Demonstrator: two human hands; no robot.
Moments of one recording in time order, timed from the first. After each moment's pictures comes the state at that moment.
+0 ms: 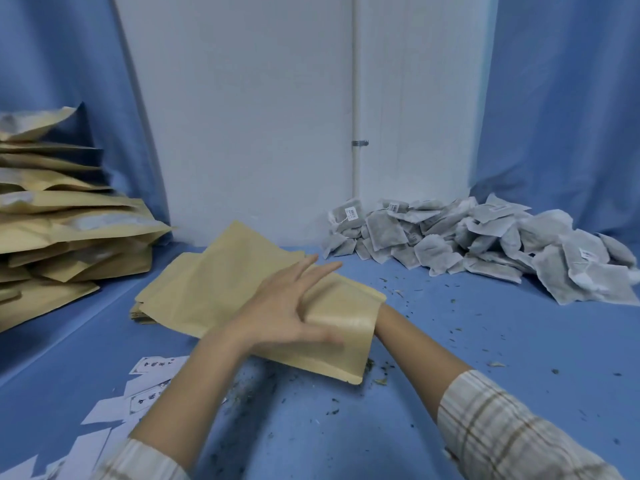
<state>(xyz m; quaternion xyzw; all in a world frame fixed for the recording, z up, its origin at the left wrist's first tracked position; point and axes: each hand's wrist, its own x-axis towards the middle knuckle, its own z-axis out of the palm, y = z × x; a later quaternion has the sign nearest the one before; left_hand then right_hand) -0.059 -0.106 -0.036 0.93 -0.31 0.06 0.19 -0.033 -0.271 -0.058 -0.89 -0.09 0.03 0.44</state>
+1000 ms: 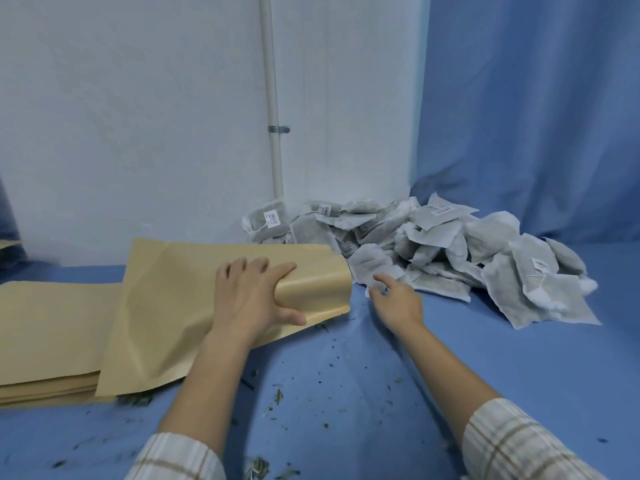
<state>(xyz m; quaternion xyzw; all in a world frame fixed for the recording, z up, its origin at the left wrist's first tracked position) 0.113 -0.244 -0.095 0.96 -0.15 0.22 0.04 0.116 -0.479 -0.144 -0.91 0.19 -0.17 0.32</state>
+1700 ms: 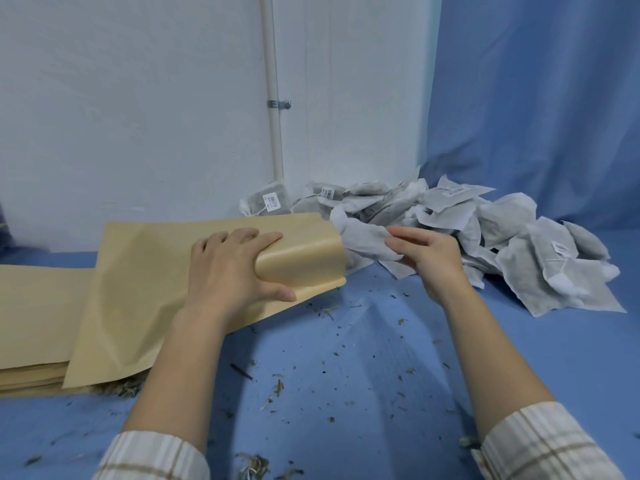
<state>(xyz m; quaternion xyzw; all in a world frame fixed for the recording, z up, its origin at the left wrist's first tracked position) 0.117 -0.226 -0.086 0.96 -0.15 0.21 0.10 0.106 -0.502 -0.107 -0.67 0.02 -0.25 0.69</state>
